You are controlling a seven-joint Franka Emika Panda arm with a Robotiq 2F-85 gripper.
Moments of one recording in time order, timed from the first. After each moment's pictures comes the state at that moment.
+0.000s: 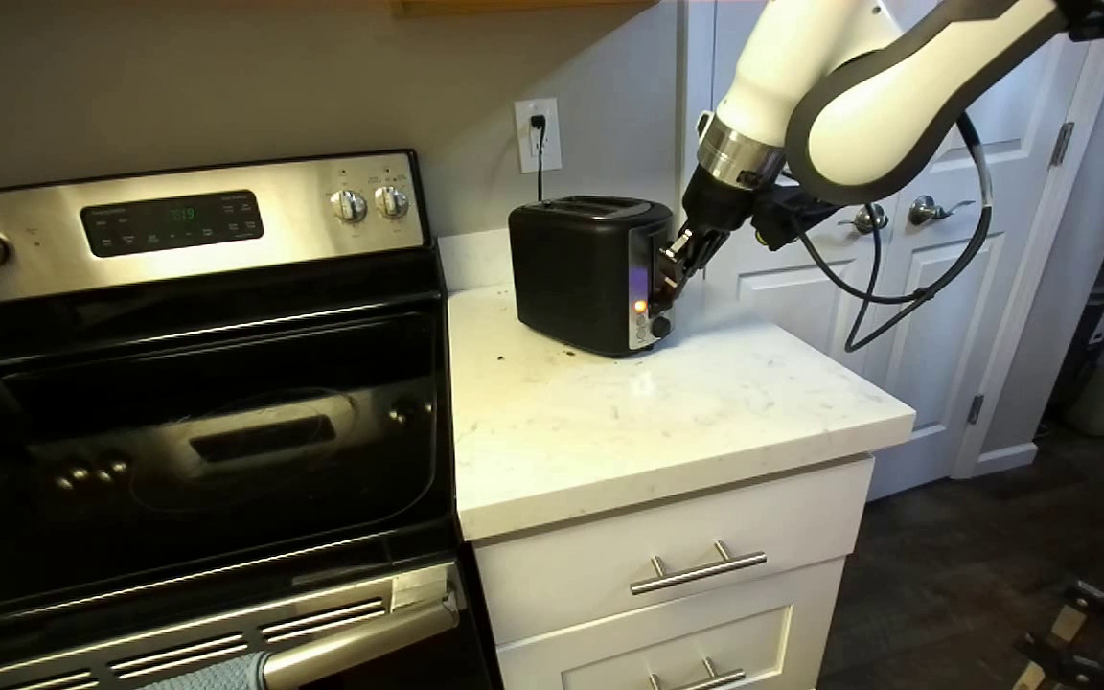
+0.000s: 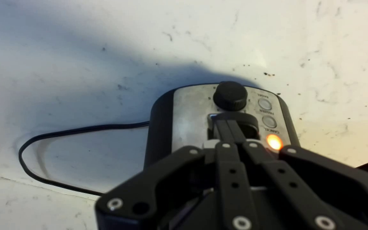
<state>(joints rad) 0.02 0.08 0.03 -2.27 -0.16 2.82 0.20</state>
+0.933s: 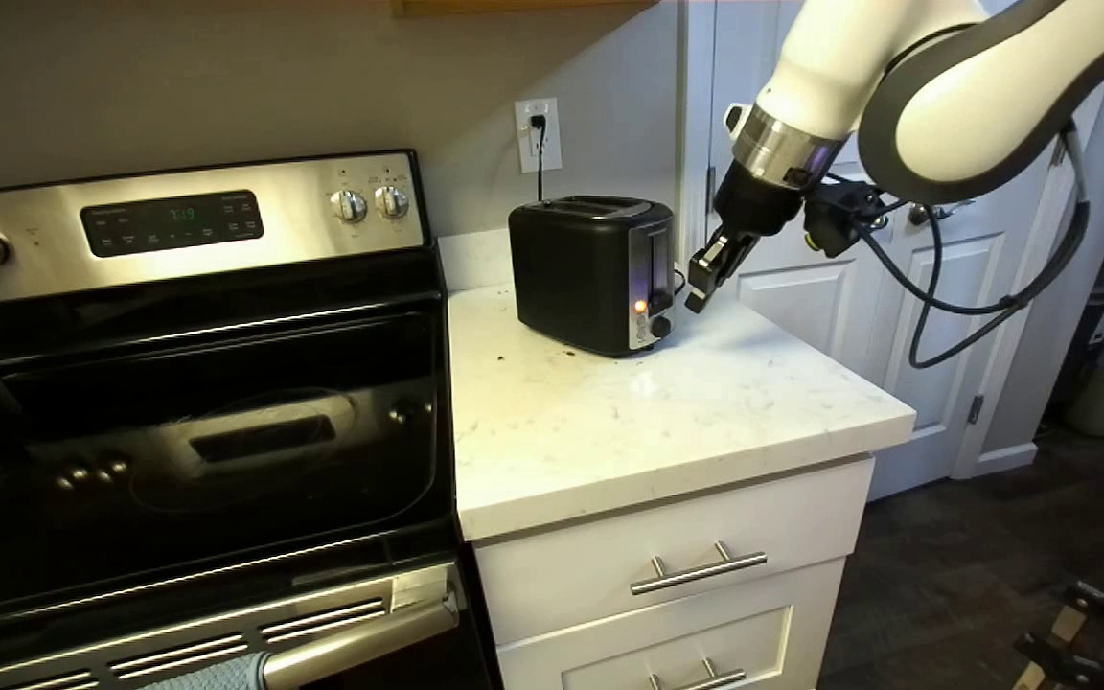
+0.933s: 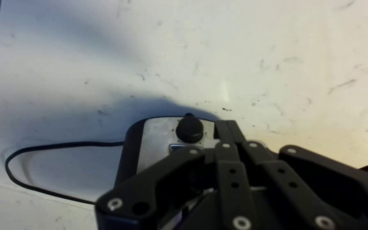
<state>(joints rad) 0.06 -0.07 0.05 -2.43 -0.17 2.82 0.21</state>
